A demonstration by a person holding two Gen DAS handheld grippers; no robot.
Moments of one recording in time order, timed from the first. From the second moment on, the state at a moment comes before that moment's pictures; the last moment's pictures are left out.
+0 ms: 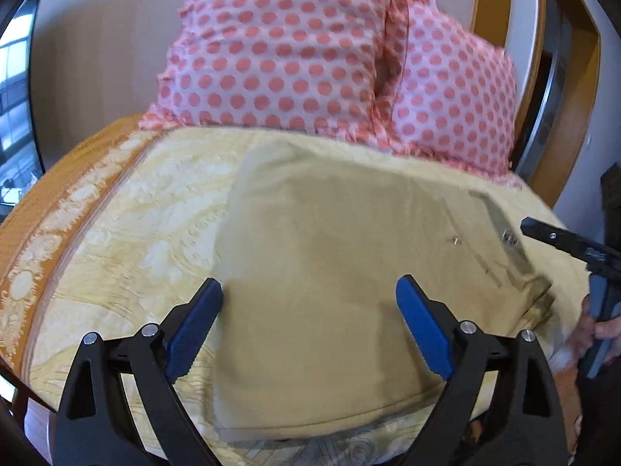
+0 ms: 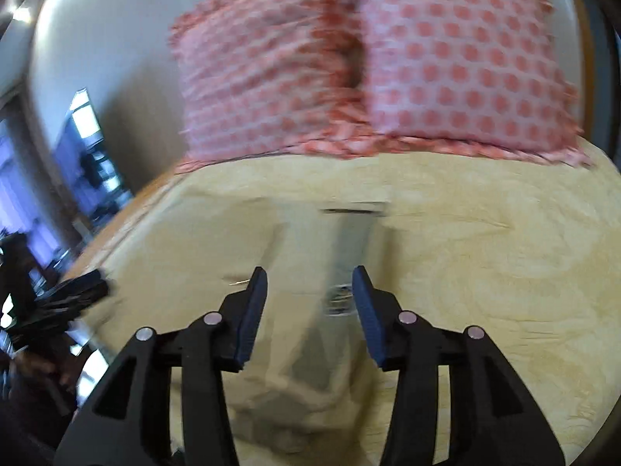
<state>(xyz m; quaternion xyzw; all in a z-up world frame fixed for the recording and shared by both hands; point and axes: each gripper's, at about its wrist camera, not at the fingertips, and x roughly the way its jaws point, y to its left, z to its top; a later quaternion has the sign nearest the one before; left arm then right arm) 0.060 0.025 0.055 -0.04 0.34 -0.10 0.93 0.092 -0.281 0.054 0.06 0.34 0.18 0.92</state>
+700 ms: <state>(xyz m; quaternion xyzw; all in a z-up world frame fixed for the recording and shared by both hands) 0.181 0.068 0.057 -0.13 0.45 -0.19 0.86 0.156 -0.322 0.021 0.10 0.42 0.15 0.89</state>
